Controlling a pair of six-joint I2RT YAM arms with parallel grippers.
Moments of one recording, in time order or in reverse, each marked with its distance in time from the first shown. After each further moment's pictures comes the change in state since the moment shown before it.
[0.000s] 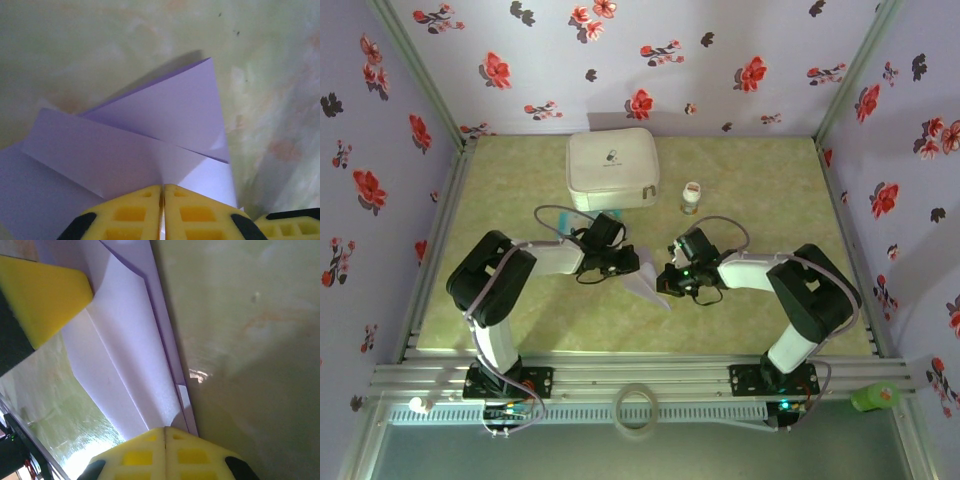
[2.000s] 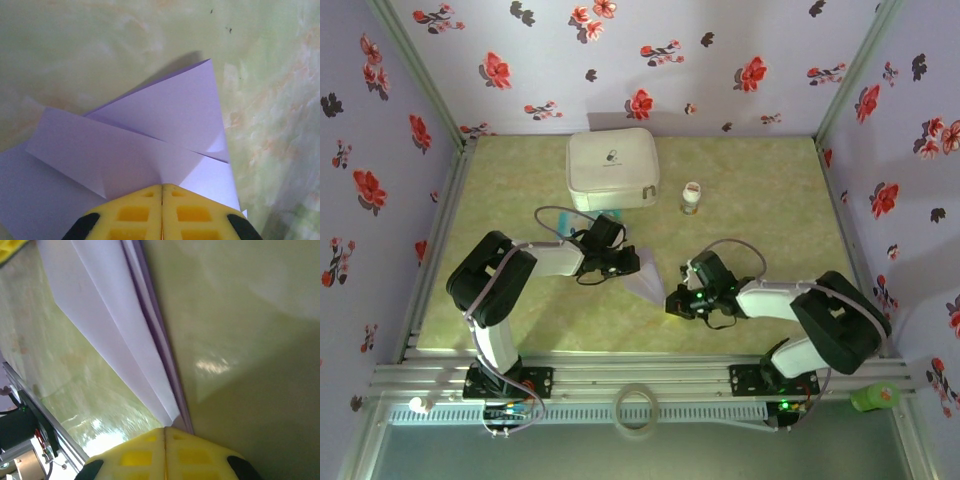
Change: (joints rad) left arm 0.000 0.000 -0.017 0.032 0.007 -0.001; right arm 0.039 -0.230 -0.276 0.119 -0.031 0.130
